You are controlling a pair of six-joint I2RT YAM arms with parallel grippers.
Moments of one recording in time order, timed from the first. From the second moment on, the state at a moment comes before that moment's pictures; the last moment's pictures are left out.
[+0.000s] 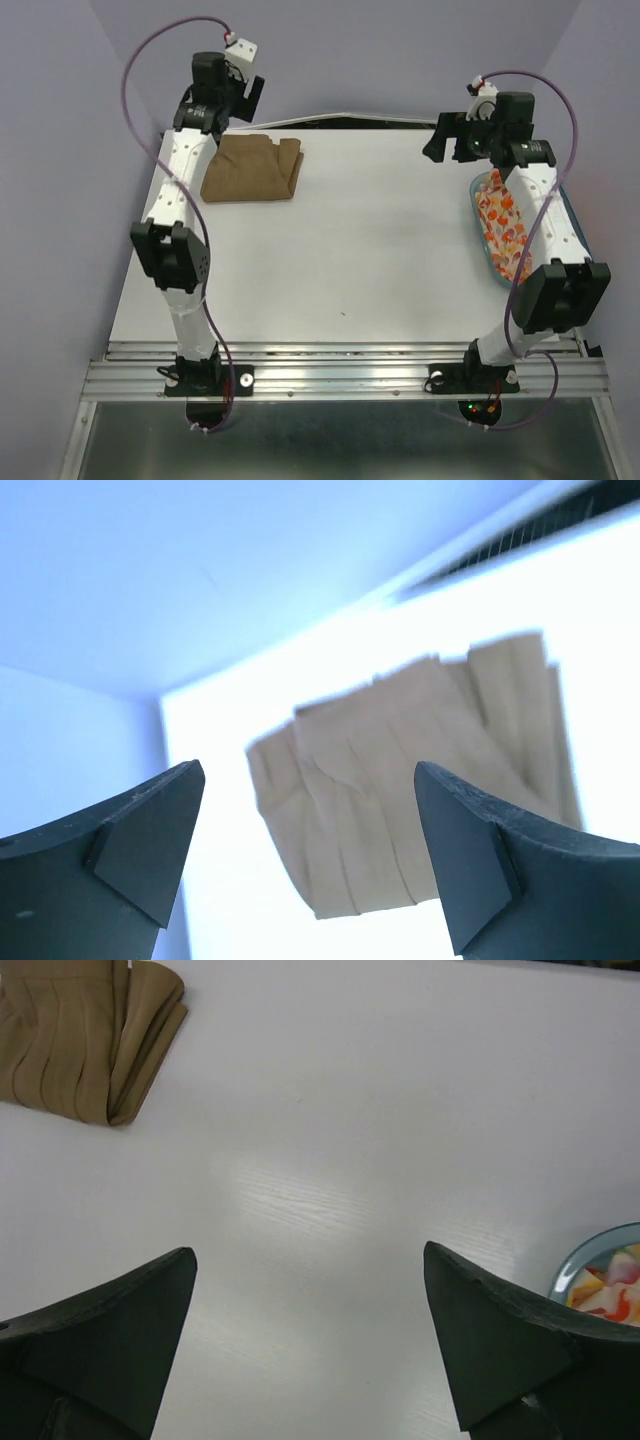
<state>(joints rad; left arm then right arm) -0.16 2.05 2.17 -0.54 -0.09 0.34 0.01 1.64 1.66 -0.60 -0.42 0.06</state>
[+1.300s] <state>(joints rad) -0.33 1.31 1.25 -0.70 0.30 0.25 -0.46 1.90 1.47 -0.79 -0.11 -0.26</state>
